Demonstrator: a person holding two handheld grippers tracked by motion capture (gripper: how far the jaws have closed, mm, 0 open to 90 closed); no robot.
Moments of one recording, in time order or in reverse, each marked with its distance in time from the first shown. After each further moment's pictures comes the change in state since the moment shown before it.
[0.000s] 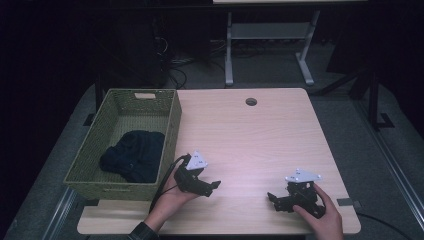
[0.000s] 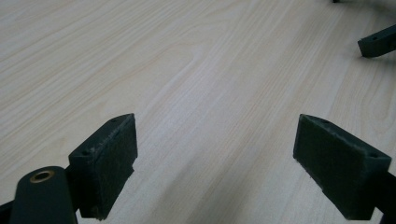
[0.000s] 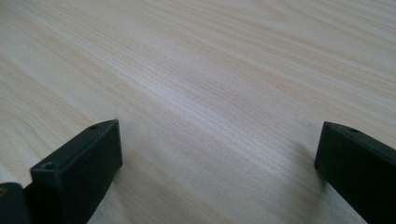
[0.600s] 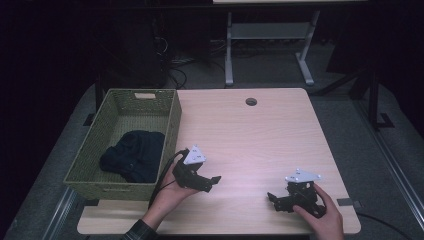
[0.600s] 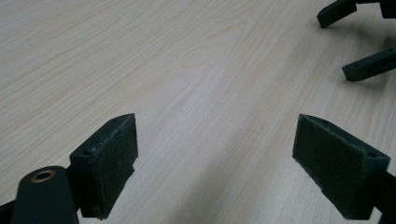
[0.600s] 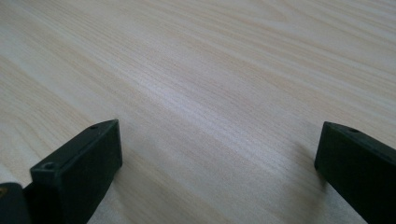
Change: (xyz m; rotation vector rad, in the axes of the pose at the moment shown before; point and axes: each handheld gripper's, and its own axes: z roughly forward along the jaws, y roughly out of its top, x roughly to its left) left arm 0.004 0.015 -0.011 -0.033 -0.015 -0.019; right arm 0.000 0.000 0.000 0.003 0.001 0.005
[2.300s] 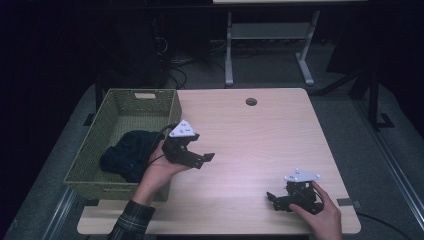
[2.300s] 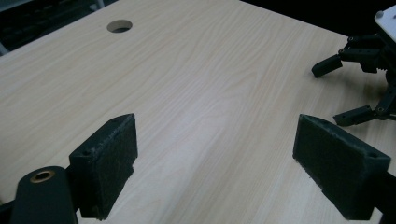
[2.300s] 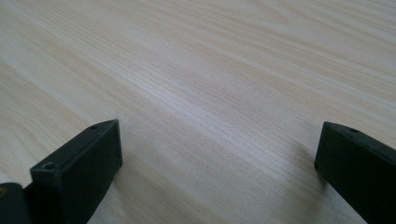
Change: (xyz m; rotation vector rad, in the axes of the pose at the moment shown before) left arm 0.038 0.051 -0.041 -0.067 -0.016 0.011; right arm 0.001 0.002 0.002 -0.001 -0.007 0.001
